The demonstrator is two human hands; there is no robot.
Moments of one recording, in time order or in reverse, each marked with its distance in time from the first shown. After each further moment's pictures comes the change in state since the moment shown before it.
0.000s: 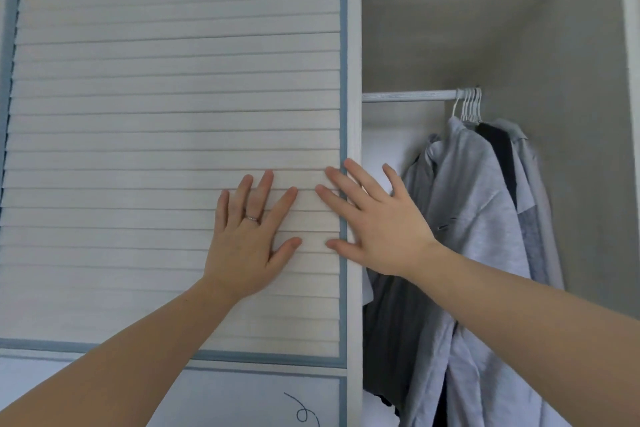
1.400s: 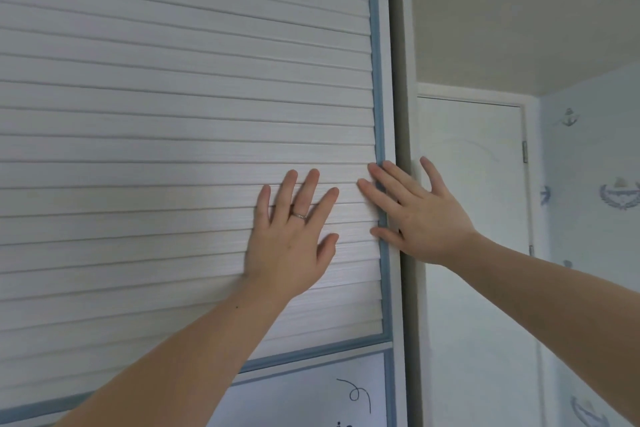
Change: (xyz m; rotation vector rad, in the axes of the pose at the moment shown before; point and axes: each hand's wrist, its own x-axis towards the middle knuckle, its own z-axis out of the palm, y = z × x) left_hand 0.091 0.292 0.032 -0.134 0.085 0.125; right_hand -0.197 0.212 -0.055 -0.399 -0.293 0.169
